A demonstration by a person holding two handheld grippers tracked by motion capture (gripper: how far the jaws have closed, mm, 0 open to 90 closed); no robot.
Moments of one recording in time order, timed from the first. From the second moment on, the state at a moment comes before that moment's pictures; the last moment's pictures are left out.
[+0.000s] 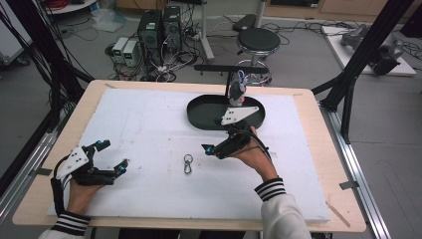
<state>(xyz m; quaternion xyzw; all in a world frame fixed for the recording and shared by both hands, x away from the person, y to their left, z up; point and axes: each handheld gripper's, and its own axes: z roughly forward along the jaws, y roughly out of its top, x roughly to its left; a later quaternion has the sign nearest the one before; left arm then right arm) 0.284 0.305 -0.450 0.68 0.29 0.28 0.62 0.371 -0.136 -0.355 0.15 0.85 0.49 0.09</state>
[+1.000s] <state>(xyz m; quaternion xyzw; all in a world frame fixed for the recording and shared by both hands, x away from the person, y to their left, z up) 0.284 0.306 -0.451 0.67 0.29 0.28 0.62 0.400 -0.085 -0.383 0.07 0.91 0.40 0.03</state>
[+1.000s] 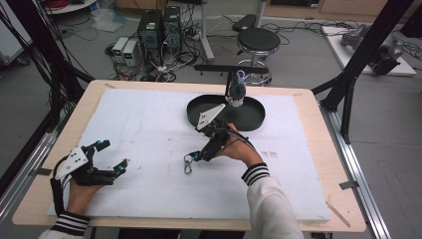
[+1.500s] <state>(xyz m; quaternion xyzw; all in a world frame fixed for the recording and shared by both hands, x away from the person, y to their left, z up) 0.284 0.306 -0.451 0.67 0.29 0.28 0.62 0.406 -0.066 -0.411 0.05 0.93 0.35 -0.01</state>
